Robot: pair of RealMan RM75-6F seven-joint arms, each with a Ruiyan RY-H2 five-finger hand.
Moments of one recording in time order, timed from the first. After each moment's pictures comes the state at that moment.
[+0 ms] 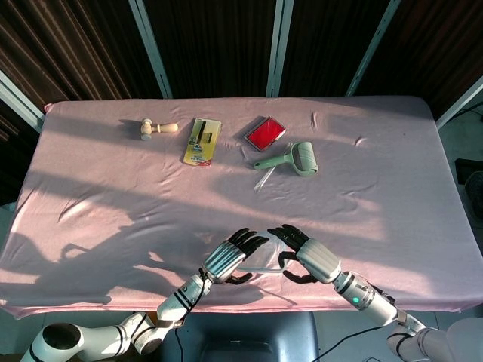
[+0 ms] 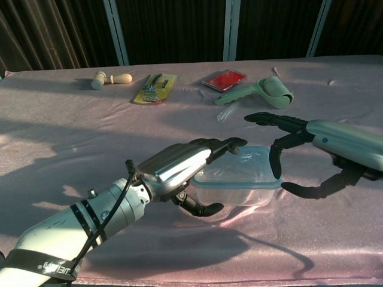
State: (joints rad) left arm -0.78 -2.03 -0.04 -1.04 1.58 1.05 -0.10; right arm 0.54 -1.65 -0.14 -0.99 -1.86 1.41 0.50
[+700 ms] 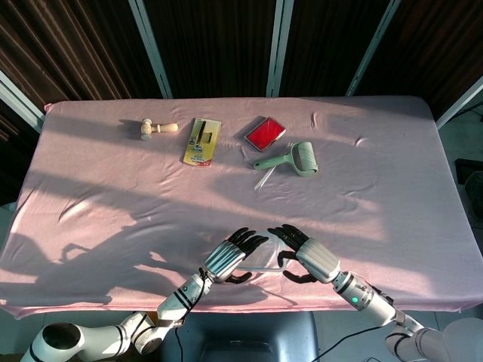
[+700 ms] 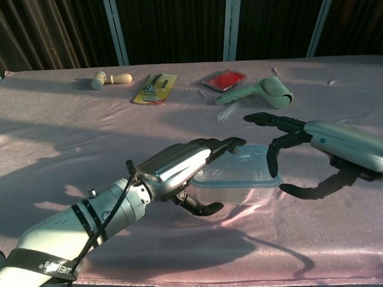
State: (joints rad) left arm -0.78 -2.03 -0.04 -1.04 1.57 1.05 -0.09; right arm 0.54 -1.67 -0.14 -0.97 -1.84 1.41 0.52
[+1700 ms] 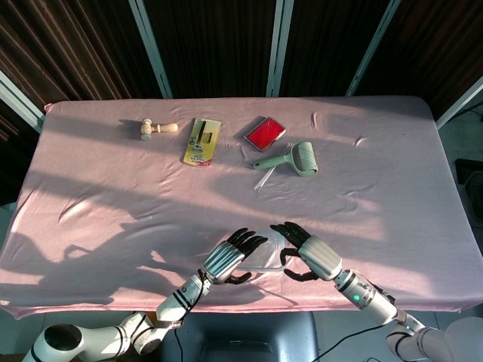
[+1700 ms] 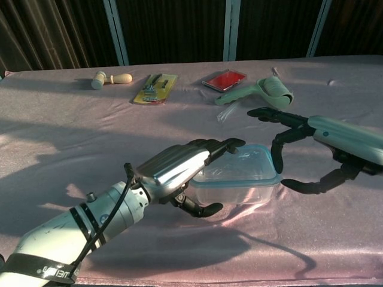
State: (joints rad) left arm -0.77 -2.04 -0.03 -1.00 1.60 1.07 -0.12; right arm 0.54 -1.65 -0.13 -0.98 -1.82 1.41 0.55
